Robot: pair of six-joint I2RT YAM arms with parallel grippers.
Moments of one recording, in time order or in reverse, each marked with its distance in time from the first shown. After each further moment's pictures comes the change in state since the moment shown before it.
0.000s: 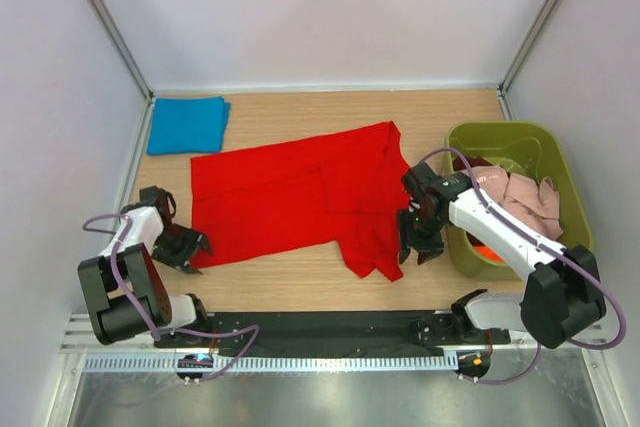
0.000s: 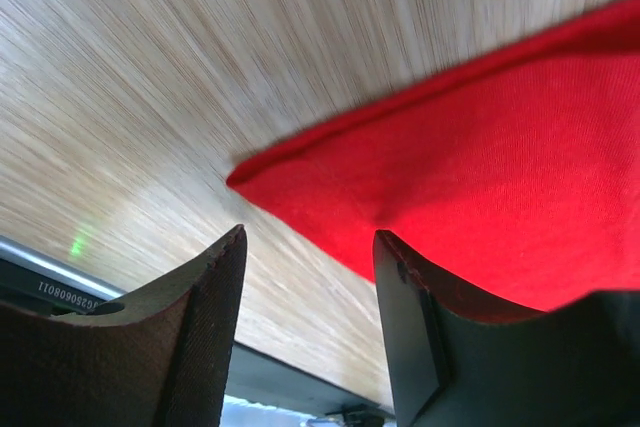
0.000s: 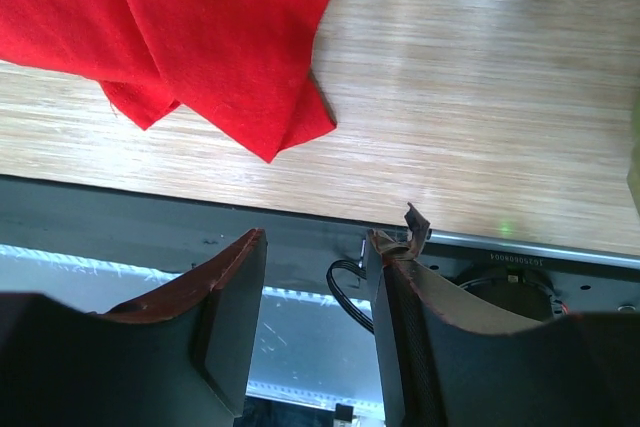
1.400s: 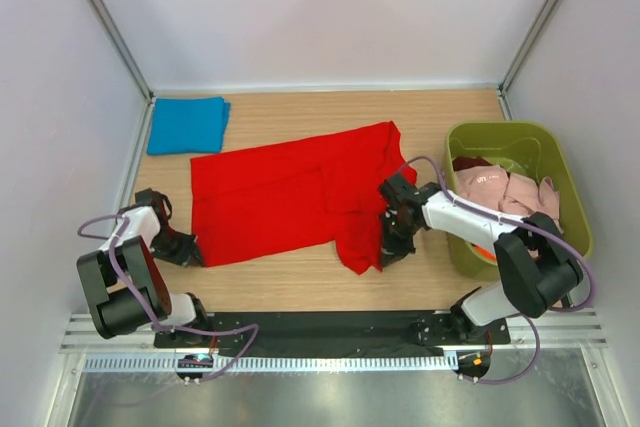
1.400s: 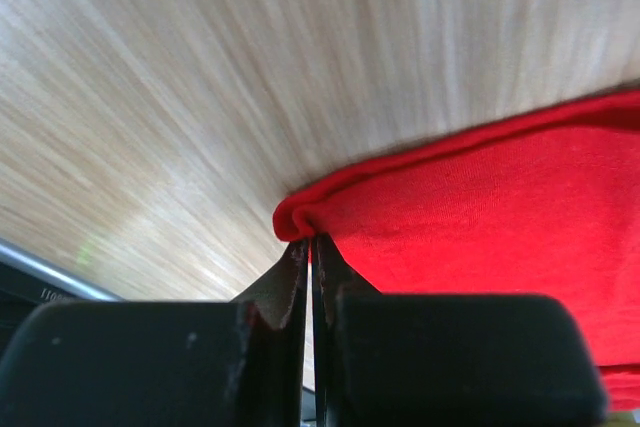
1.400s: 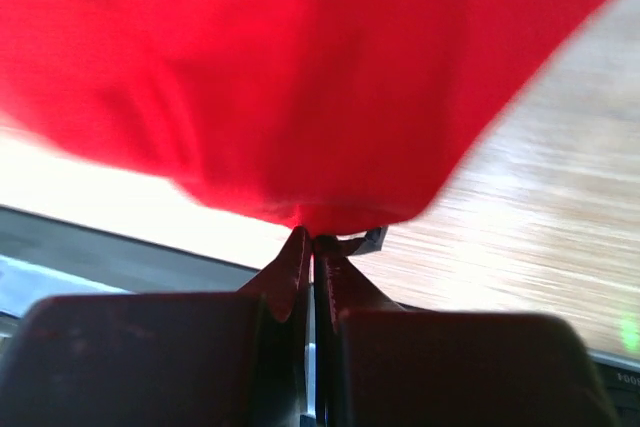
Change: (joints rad) left arm 0.055 0.046 -0.005 0.019 -0.027 -0.031; right arm 0.107 0.175 -0.128 0.340 -0.106 0.154
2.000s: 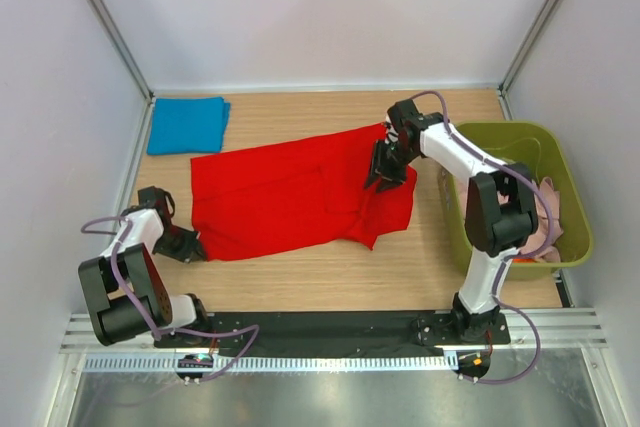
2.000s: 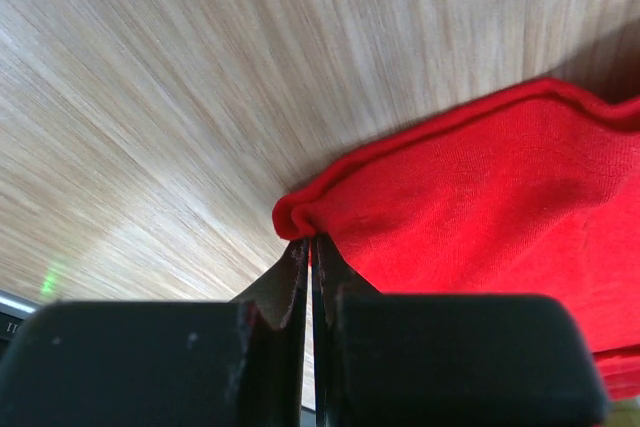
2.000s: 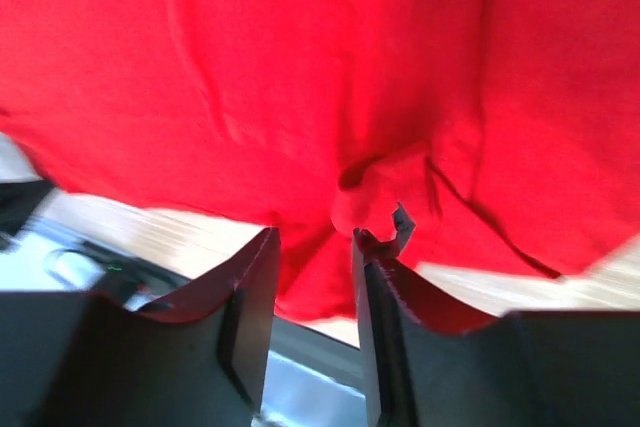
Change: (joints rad) left arm -0.040 -0.045 -0.020 0.079 0.018 0.001; right arm -0.255 0.406 0.652 -0.080 -0.139 -0.076
